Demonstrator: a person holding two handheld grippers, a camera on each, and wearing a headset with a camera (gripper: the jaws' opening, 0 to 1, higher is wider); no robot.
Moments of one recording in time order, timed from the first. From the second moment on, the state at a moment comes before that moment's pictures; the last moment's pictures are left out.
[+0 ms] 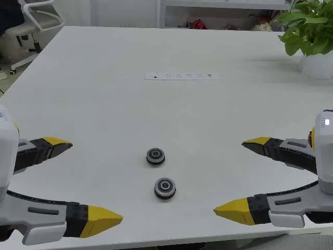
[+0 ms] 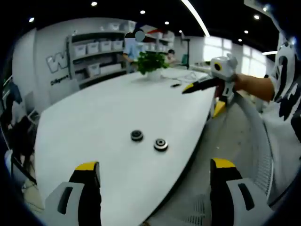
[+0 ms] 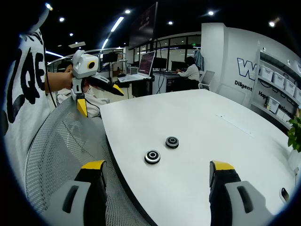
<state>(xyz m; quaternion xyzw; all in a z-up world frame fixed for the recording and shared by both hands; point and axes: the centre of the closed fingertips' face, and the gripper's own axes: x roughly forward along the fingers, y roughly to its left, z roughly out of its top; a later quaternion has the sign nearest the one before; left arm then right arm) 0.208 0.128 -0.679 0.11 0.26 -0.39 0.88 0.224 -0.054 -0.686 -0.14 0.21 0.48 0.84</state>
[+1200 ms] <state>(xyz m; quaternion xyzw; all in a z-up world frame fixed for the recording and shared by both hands) 0.220 0.132 -0.677 0.11 0.25 -0.40 0.88 0.229 -0.058 -0.683 -0.14 0.21 0.47 0.85</state>
